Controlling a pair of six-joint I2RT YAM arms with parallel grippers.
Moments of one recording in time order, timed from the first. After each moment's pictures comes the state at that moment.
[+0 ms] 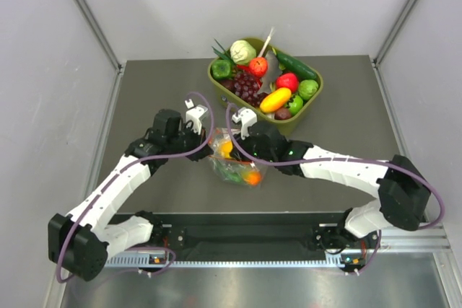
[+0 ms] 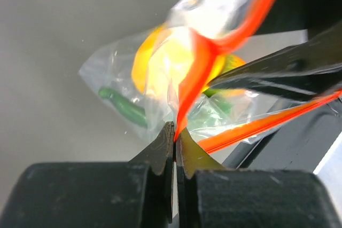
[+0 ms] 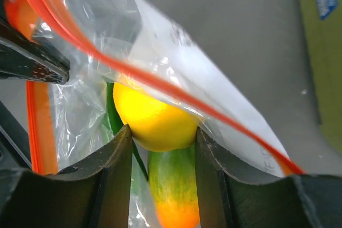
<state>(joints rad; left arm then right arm) -0.42 1.06 0.84 -0.46 0.44 -0.08 0.97 1.45 0.94 -0.05 0.08 0.22</state>
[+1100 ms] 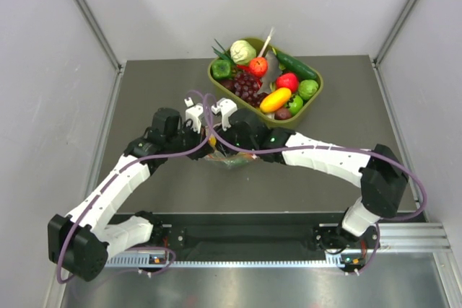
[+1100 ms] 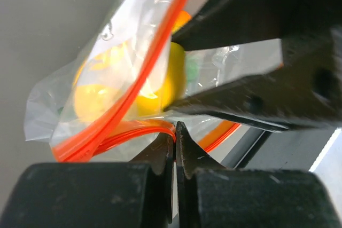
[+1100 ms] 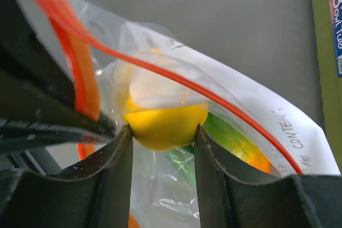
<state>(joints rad) -0.42 1.06 0.85 -0.45 0.48 -0.09 1.00 1.61 1.23 -0.19 0.09 0.20</state>
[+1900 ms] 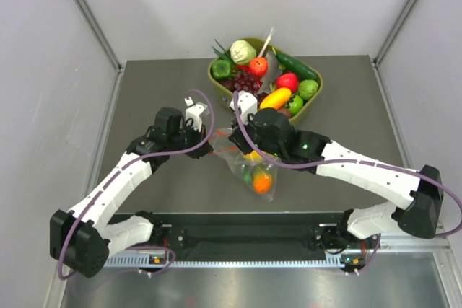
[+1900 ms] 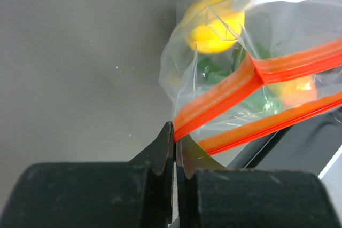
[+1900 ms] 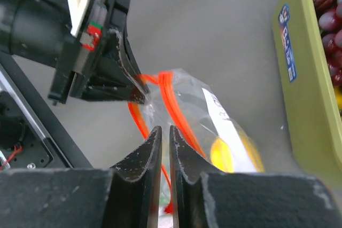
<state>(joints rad) -0.42 1.09 0.85 -0.45 0.41 -0.11 1.04 1.33 1.20 -0.28 0.15 0.17</state>
